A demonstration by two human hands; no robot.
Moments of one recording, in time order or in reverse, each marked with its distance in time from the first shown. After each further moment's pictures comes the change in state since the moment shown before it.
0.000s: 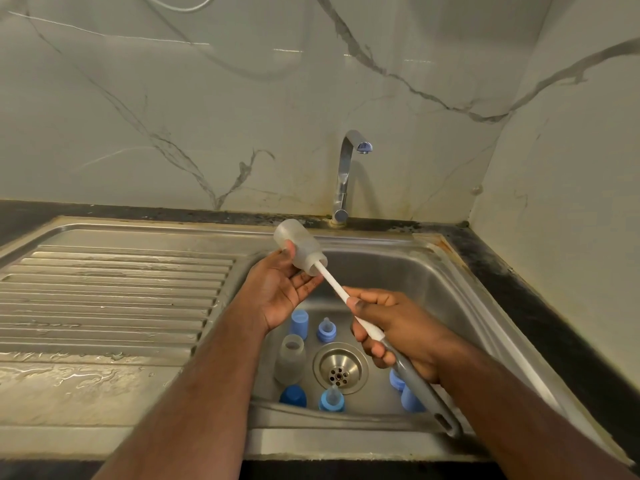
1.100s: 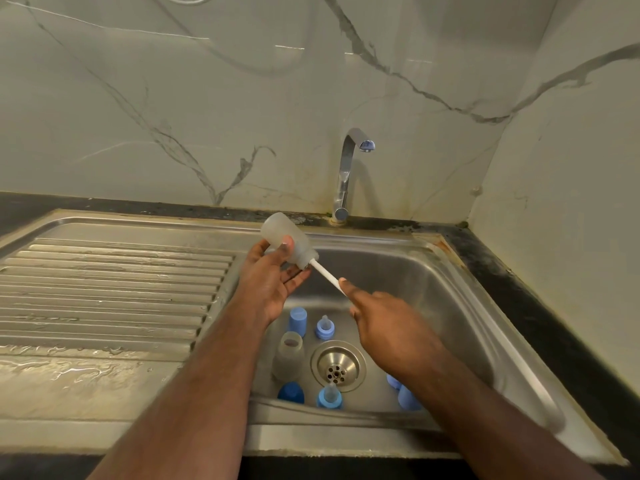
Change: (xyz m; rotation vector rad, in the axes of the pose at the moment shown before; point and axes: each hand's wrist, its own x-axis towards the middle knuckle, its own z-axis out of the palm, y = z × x) left_hand 0.011 0.001 -0.006 0.054 0.156 0.166; right_hand 0.013 0.015 0.006 -1.272 0.322 -0.283
